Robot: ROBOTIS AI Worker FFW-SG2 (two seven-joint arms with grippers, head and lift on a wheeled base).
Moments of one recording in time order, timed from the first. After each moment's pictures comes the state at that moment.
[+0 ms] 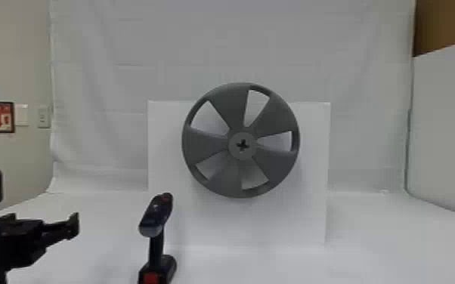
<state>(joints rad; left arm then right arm) -0.42 0.17 0.23 -2.11 0.13 0.91 -0.14 -0.31 -0.43 -0.88 -2.08 -0.09 1.08 1.02</state>
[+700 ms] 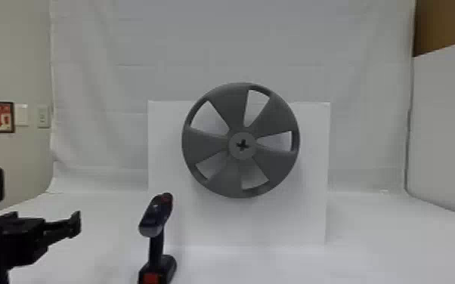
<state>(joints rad) -0.42 0.17 0.23 -2.11 0.13 0.91 -0.14 -0.31 -0.43 -0.88 -2.08 -0.09 1.08 1.02</state>
